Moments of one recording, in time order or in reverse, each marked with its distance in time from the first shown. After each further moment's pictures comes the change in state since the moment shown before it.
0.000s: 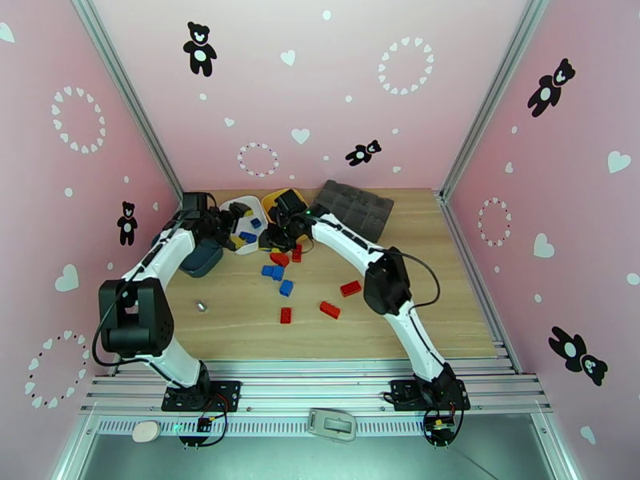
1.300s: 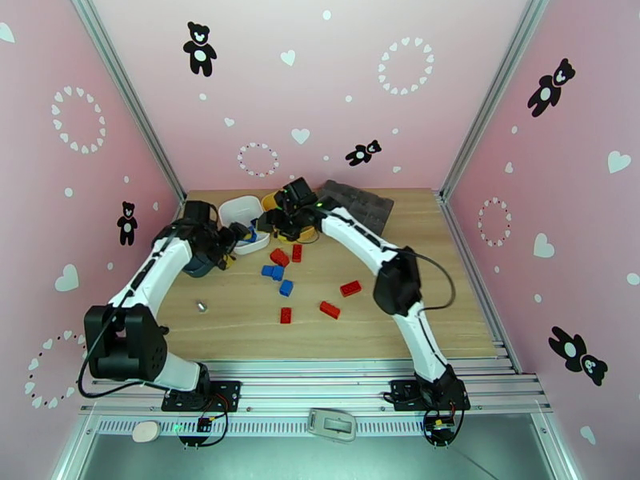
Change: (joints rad) left arm -0.136 -0.195 -0.096 -0.370 -0.261 0.258; right arm -0.038 -0.251 -0.188 -0.011 0.078 -0.060
